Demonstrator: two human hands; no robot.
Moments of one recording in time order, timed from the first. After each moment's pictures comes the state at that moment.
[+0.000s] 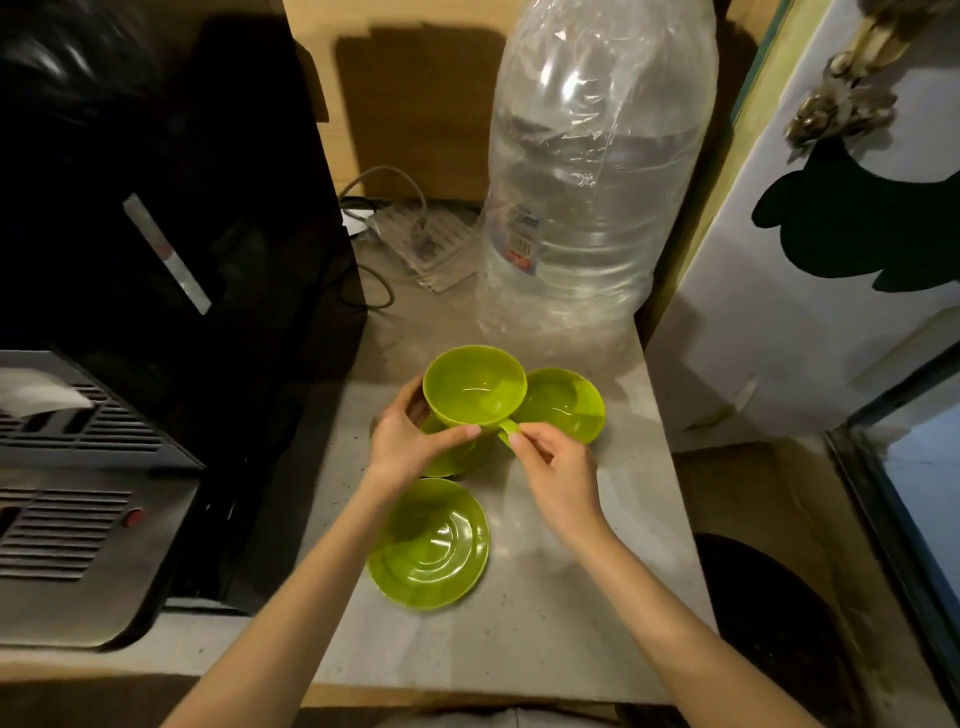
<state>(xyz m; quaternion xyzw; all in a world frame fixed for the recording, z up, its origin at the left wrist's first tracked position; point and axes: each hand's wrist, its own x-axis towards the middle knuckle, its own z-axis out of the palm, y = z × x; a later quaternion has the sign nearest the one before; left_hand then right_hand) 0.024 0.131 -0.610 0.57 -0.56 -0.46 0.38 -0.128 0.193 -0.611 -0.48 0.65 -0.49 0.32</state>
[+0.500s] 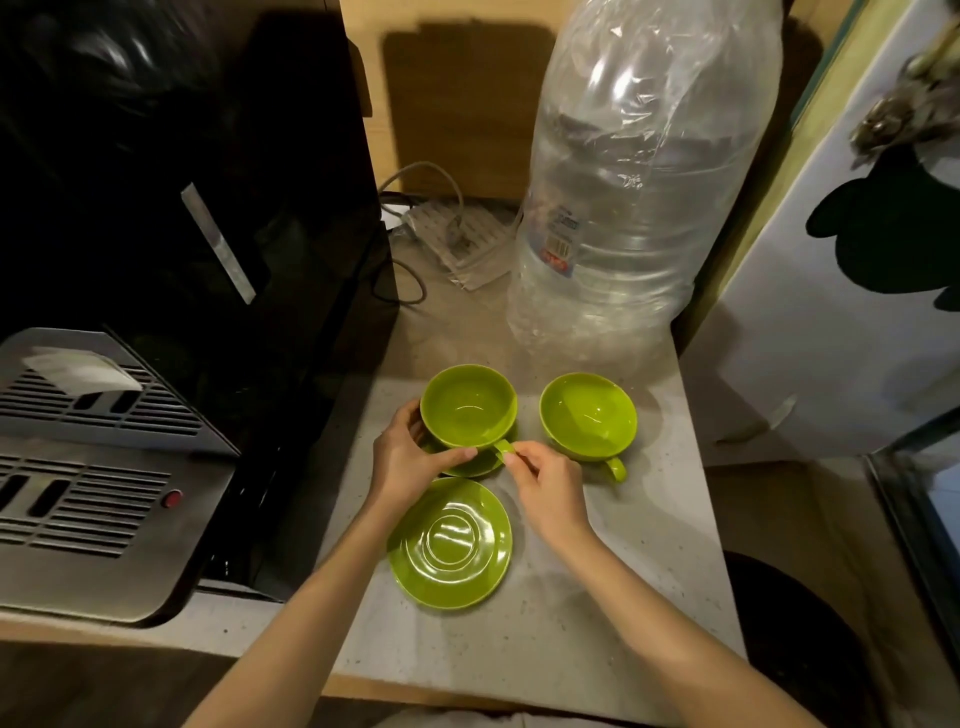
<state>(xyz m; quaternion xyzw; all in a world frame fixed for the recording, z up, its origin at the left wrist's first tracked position) 0.053 0.138 -0.639 0.64 -0.54 -0.41 0.35 -0.104 0.182 -0.633 -0.56 0.67 -0.38 0.30</state>
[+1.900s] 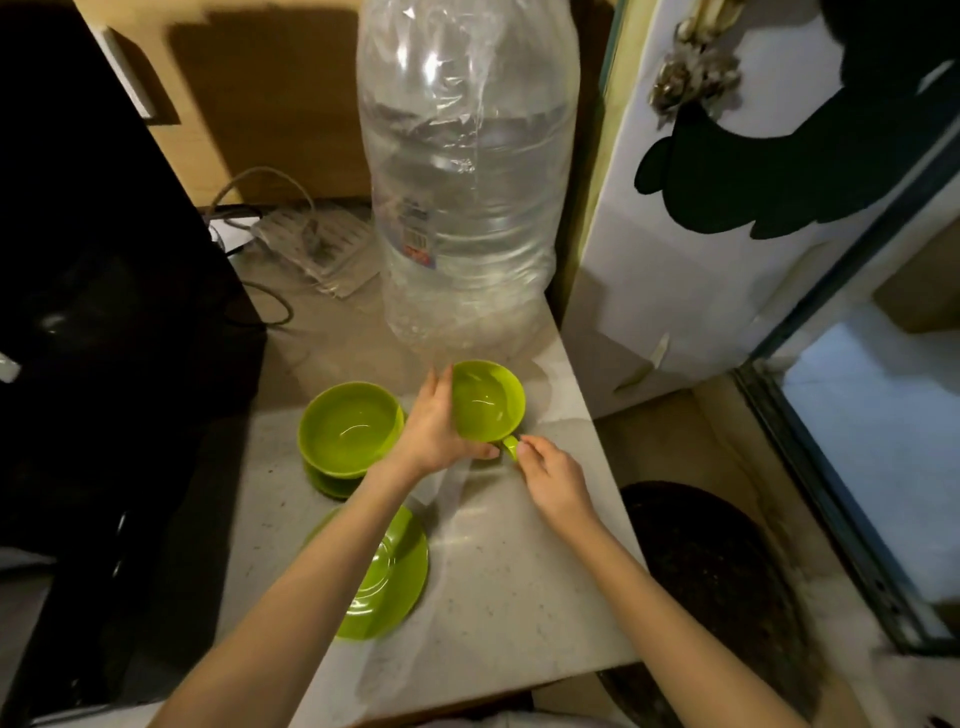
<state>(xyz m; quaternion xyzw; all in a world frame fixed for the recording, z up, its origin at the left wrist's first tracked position) -0.069 0.108 -0.616 0.50 -0.78 -0.36 0.12 -0.189 0.209 -0.641 -0.41 0.77 -0.35 0.34</state>
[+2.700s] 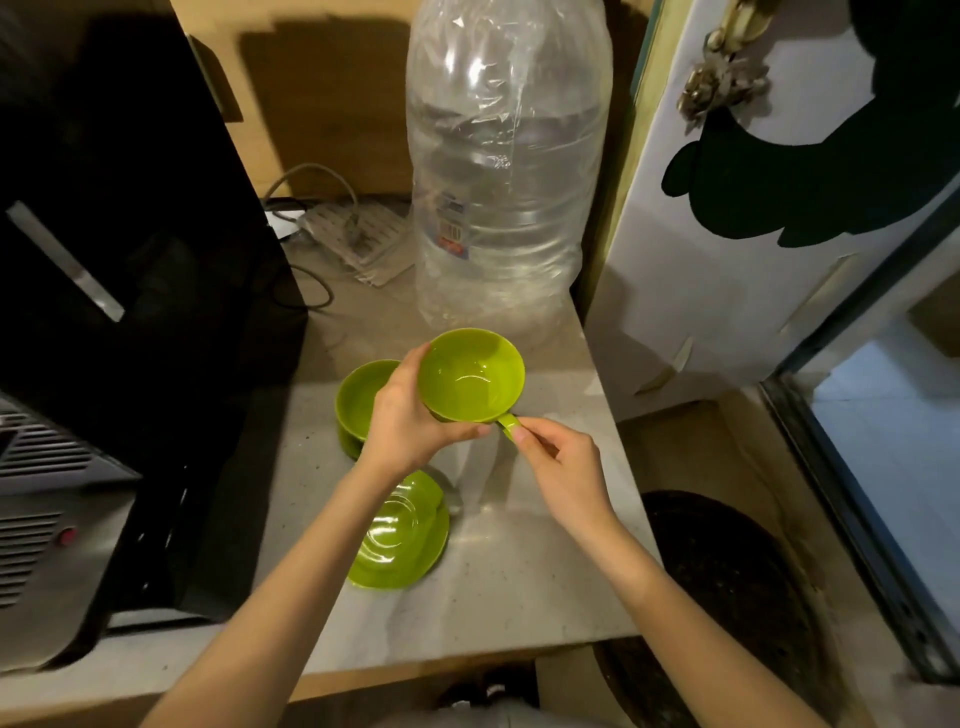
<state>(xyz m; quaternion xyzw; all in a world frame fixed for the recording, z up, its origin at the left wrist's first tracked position) -0.017 0.154 -0.571 0.52 -0.73 -0.31 0.31 -0.162 0.236 -0.600 -0.46 0.67 -0.48 0.33</state>
